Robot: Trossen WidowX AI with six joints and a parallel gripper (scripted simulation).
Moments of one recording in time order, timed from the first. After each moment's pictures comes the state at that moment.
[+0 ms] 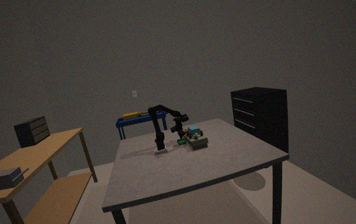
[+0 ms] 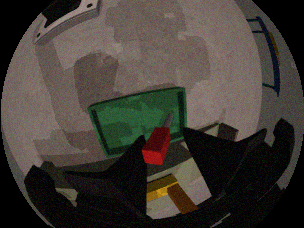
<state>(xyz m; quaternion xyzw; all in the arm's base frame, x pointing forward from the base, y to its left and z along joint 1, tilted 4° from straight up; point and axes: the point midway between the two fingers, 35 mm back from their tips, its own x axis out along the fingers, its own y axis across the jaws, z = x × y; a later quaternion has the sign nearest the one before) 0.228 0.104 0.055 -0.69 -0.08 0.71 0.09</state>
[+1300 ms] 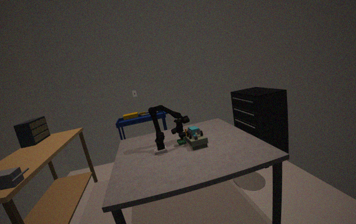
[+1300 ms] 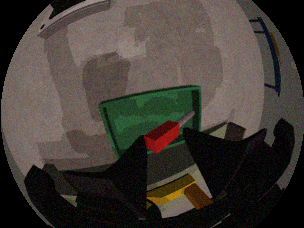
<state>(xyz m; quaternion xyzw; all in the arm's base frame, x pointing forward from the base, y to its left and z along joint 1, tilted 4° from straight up) 0.229 0.088 0.043 -0.69 -0.08 0.71 0.09</state>
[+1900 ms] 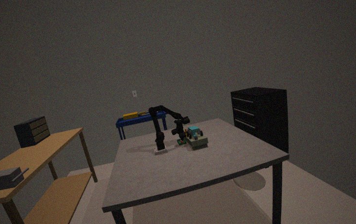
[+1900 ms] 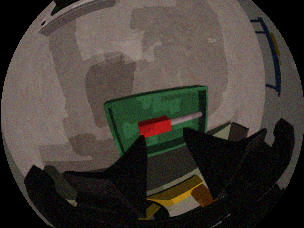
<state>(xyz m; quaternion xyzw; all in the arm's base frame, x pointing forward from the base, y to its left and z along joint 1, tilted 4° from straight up) 0.228 0.081 0.037 -0.69 -0.08 0.71 0.09</state>
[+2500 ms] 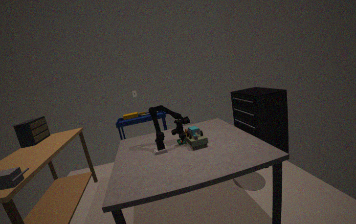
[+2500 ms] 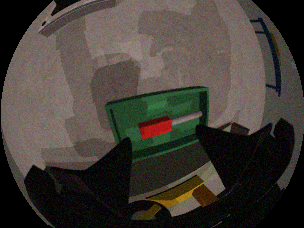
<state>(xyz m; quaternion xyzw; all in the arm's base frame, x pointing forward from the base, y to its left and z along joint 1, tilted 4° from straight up) 0.227 0.080 0.036 -0.69 -0.08 0.71 0.09</state>
